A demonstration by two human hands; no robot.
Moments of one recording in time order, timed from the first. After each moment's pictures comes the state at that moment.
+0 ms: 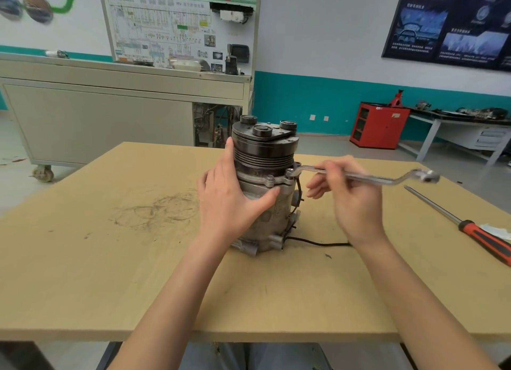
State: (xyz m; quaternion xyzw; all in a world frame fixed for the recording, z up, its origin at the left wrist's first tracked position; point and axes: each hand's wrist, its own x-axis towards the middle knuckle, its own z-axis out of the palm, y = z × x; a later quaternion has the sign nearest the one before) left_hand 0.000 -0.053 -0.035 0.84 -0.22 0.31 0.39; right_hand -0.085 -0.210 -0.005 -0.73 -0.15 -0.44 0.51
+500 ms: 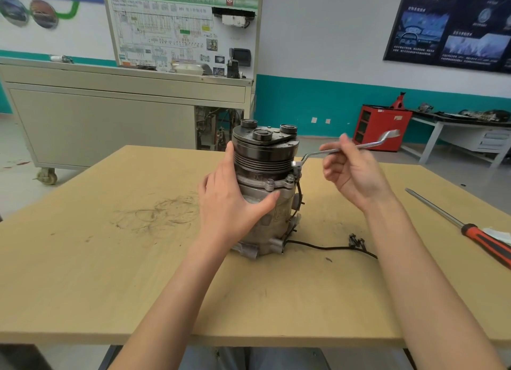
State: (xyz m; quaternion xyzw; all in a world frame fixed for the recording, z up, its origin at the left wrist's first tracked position) left_hand -0.001 -0.053 -0.035 0.84 -0.22 0.31 0.40; right_hand -0.048 -0.259 0.026 -0.60 -0.08 -0.20 0.77
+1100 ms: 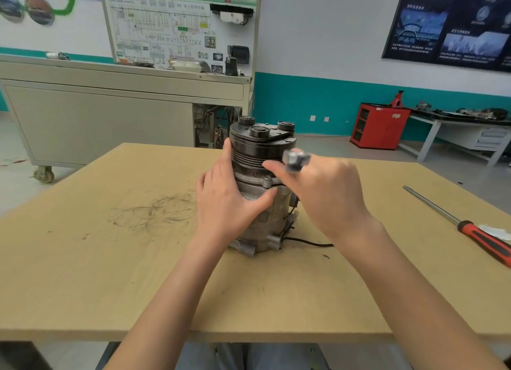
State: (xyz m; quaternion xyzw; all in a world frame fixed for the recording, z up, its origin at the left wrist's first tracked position) left_hand -0.003 -0.053 -0.033 0.84 -0.22 0.31 0.38; right_hand -0.089 -0.176 0.031 -0.81 -0.13 -0.56 -0.13
